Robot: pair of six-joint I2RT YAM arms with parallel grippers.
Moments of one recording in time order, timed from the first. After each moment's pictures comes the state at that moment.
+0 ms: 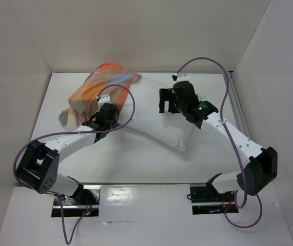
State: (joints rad) left arm -0.49 1.43 0.83 -0.10 -0.41 -0.56; right arm 0.57 1.36 1.24 -0.47 0.23 0.33
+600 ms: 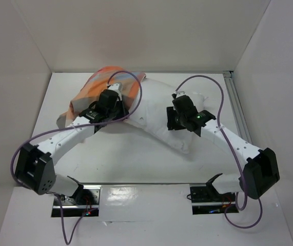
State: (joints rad) left arm -0.50 1.38 1.05 -0.27 -0.06 -0.52; right arm 0.56 1.32 1.06 -0.59 0.17 0.36
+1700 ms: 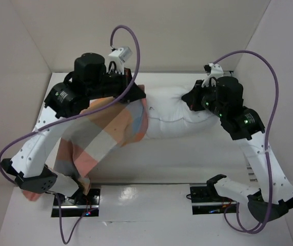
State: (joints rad) left arm -0.65 1.44 1.97 -0.87 0.32 -0.43; right arm 0.41 1.07 1.42 -0.69 -0.09 0.32
